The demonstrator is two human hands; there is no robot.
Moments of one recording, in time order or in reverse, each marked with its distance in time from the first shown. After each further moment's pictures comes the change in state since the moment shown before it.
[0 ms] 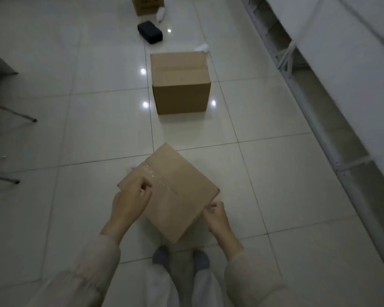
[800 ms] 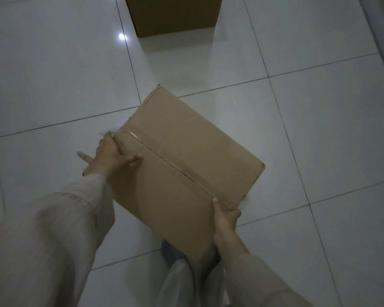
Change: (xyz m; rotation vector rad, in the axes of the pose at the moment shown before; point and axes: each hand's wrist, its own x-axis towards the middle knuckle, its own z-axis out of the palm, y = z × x) left_hand 0.270 -0.198 0.155 0.232 -0.174 -0.283; right_hand 0.224 0.134 0.149 0.443 0.477 0.535
